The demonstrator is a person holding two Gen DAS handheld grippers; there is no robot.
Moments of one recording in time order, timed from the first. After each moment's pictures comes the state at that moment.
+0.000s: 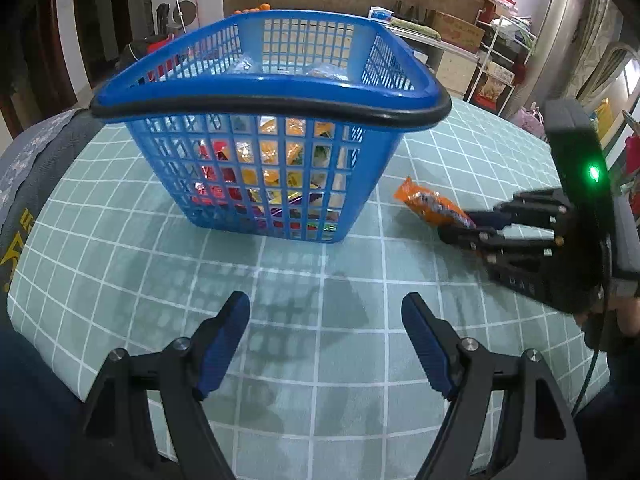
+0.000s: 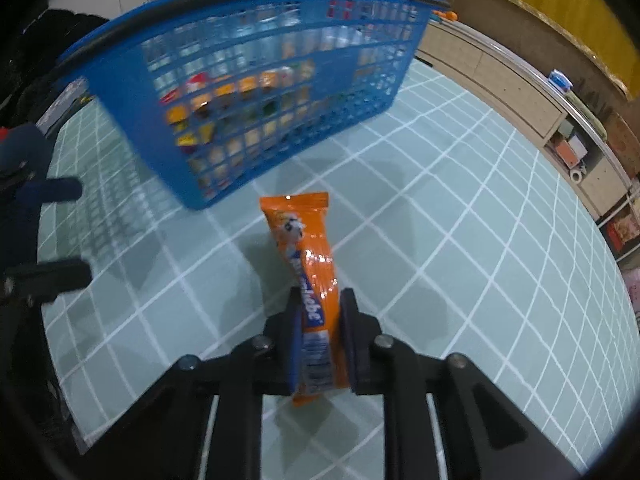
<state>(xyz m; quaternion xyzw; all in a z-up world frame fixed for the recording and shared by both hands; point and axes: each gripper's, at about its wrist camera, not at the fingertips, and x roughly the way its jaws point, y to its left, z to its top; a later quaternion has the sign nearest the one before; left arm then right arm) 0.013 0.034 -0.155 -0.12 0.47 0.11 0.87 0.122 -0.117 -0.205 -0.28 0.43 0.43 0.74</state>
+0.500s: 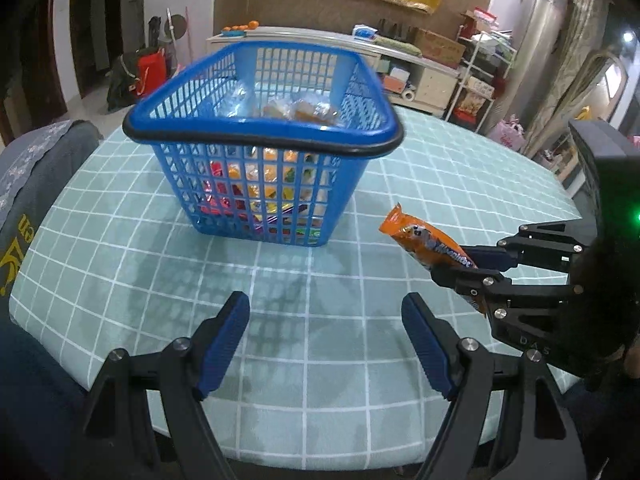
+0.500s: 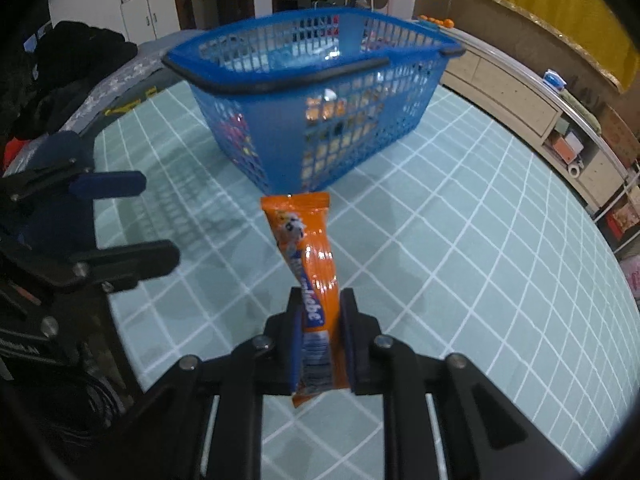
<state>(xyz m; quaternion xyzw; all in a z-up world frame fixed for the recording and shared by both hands) -0.013 0.037 -0.130 -0.13 0.44 0.08 0.89 0.057 -0.118 -0.157 -0.25 0.42 0.43 0.75</state>
